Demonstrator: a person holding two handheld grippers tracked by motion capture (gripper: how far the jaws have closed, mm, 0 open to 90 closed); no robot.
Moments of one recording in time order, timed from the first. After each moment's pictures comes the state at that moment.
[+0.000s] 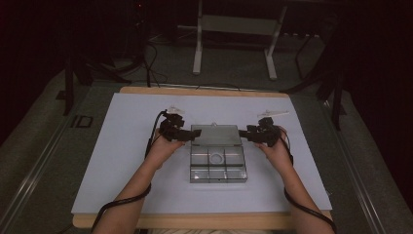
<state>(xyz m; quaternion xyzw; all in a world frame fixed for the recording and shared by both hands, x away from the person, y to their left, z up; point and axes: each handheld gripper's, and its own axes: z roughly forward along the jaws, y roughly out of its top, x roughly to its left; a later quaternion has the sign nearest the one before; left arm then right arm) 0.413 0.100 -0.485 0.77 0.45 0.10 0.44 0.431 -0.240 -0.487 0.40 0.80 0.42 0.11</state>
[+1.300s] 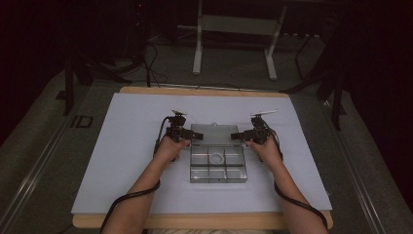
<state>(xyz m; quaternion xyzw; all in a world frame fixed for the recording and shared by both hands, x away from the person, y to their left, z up) 0.446 0.092 -0.531 0.74 0.53 -0.04 0.40 0.470 -0.229 -0.527 0.51 0.77 0.38 -0.07</state>
